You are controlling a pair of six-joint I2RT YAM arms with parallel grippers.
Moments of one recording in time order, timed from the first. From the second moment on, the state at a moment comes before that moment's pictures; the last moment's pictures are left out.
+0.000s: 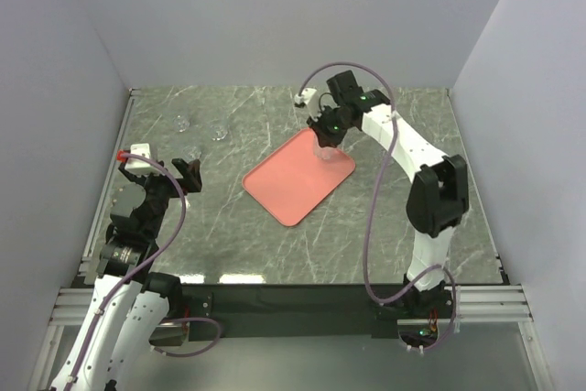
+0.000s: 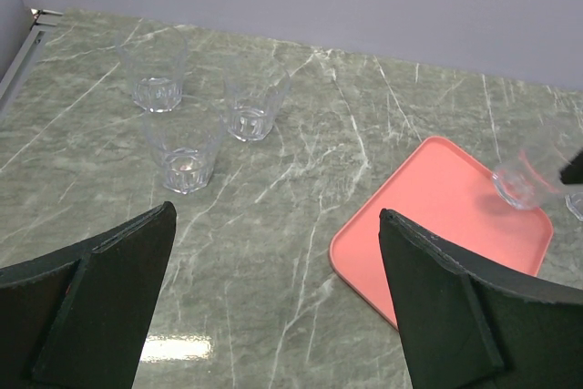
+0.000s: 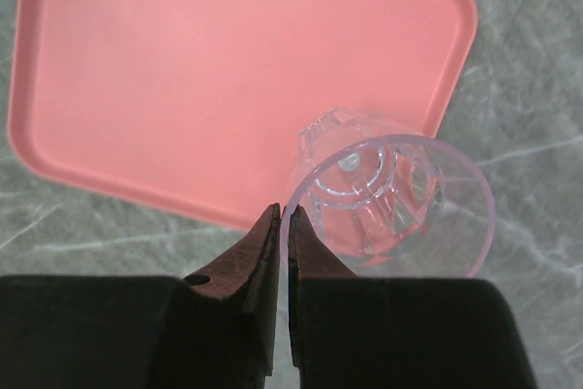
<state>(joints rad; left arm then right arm) -0.19 0.48 0.58 -0.16 -0.13 -0.24 0.43 1.88 1.71 -0.85 -0.32 -0.56</state>
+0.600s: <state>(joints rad) -0.19 0.48 0.58 -0.16 -0.12 -0.22 0.46 2.20 2.08 -0.93 -0.23 -0.55</state>
